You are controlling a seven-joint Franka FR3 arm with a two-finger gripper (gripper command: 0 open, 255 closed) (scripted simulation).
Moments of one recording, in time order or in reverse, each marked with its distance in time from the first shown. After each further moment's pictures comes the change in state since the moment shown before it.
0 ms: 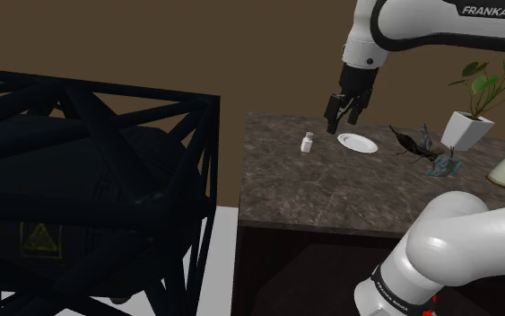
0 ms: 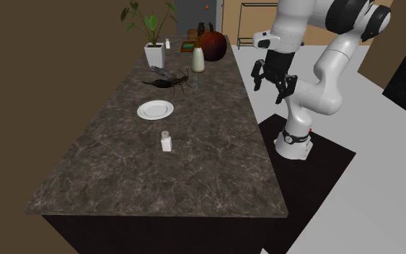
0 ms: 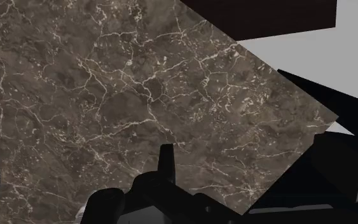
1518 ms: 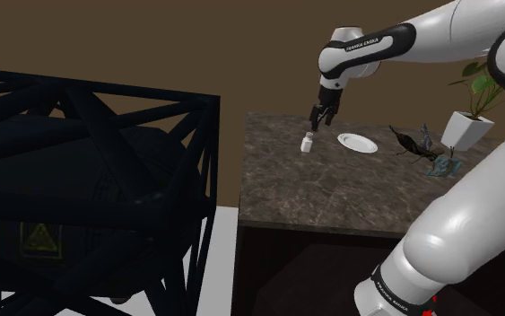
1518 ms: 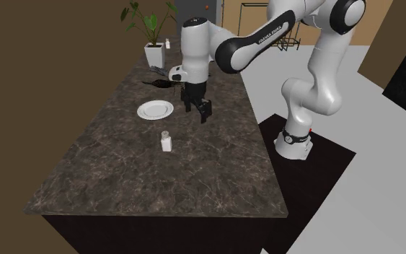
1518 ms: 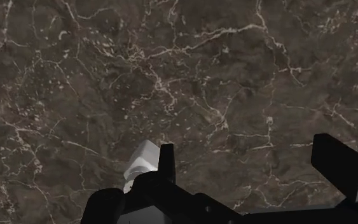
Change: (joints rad) arm -0.052 0.650 -0.344 0.253 -0.010 0.417 -0.436
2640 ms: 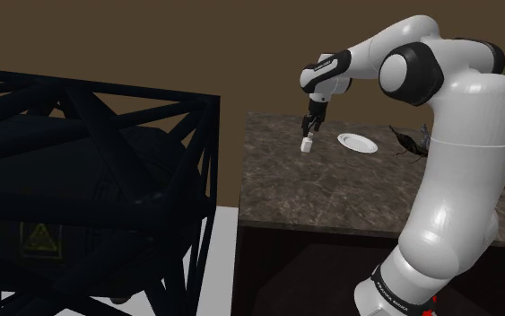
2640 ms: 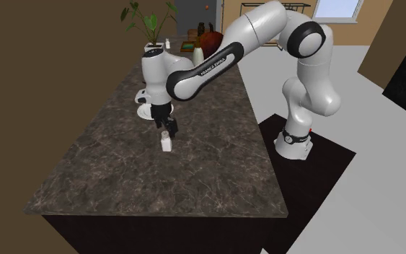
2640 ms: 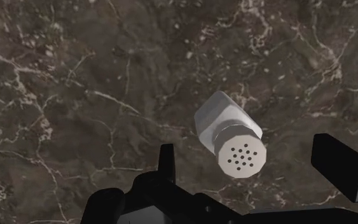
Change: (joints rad) arm -0.102 0.489 -0.042 0.350 0.221 0.096 -0.272
